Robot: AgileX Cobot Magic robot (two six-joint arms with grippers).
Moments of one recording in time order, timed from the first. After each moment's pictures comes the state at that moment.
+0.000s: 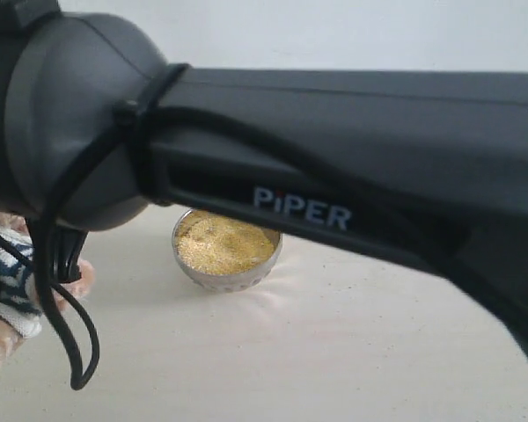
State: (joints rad) left arm 0.43 1.30 -0.61 -0.86 1.09 0.93; right arm 1.28 2.12 -2.01 -0.79 1.22 -0.18
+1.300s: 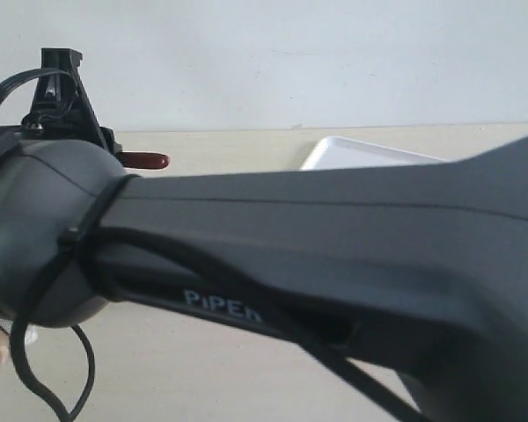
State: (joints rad) left arm 0.43 1.30 -0.61 -0.84 1.08 0.94; right arm 1.32 2.19 -1.95 -1.08 1.22 0.03
